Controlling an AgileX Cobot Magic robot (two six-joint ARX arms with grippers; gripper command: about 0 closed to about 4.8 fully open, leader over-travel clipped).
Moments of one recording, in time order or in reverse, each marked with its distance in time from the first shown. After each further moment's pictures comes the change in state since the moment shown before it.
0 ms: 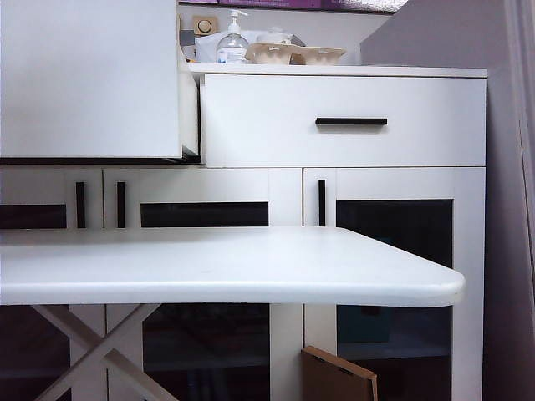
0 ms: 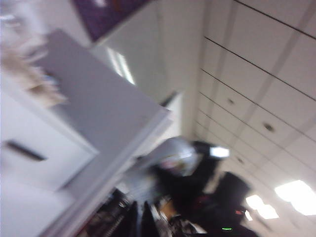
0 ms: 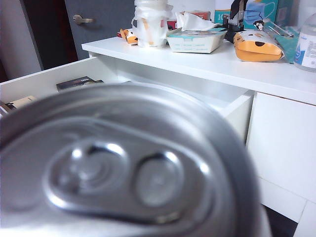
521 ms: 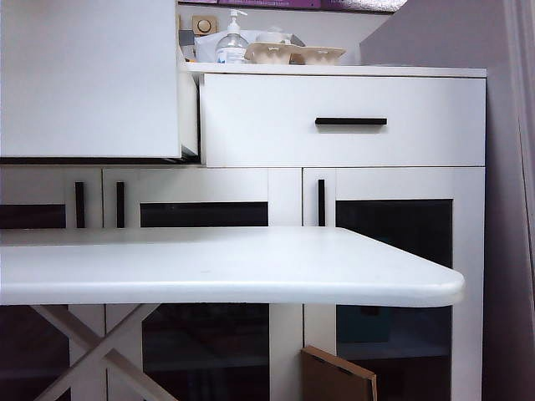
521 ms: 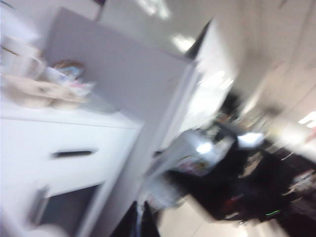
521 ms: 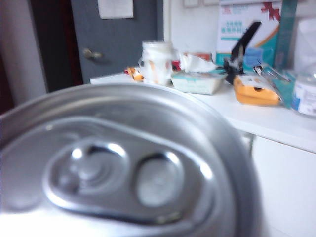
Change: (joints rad) left arm 0.000 0.025 0.743 -1.141 0.209 0.727; right arm 0.008 0.000 0.000 0.139 -0.015 0.000
